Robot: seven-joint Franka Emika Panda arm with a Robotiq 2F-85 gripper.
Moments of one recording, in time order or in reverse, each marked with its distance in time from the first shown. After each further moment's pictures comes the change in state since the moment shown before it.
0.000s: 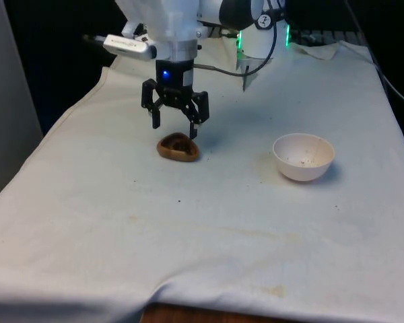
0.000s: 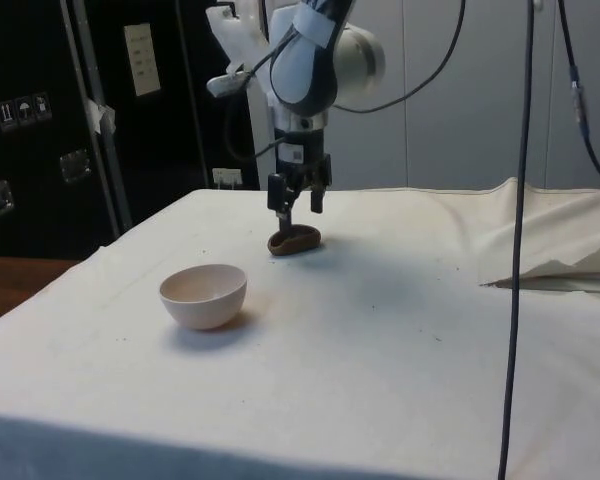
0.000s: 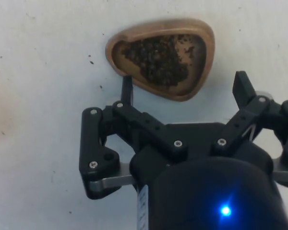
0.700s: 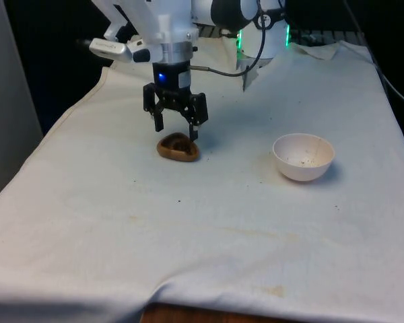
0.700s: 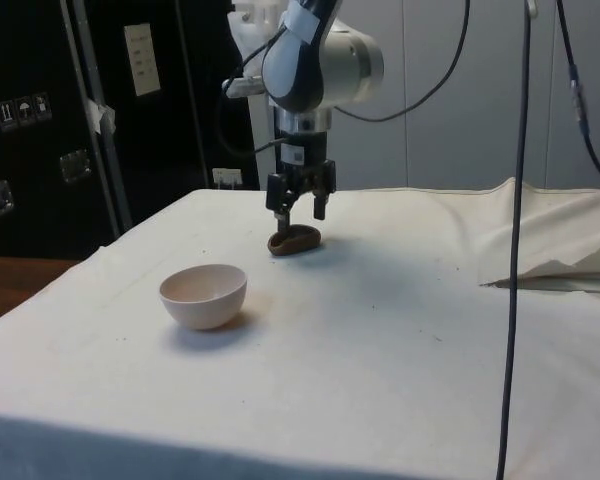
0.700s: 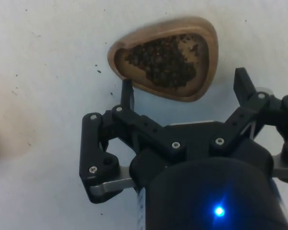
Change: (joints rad) arm -0.005 0.017 0.000 0.012 0.170 -0.022 -0.065
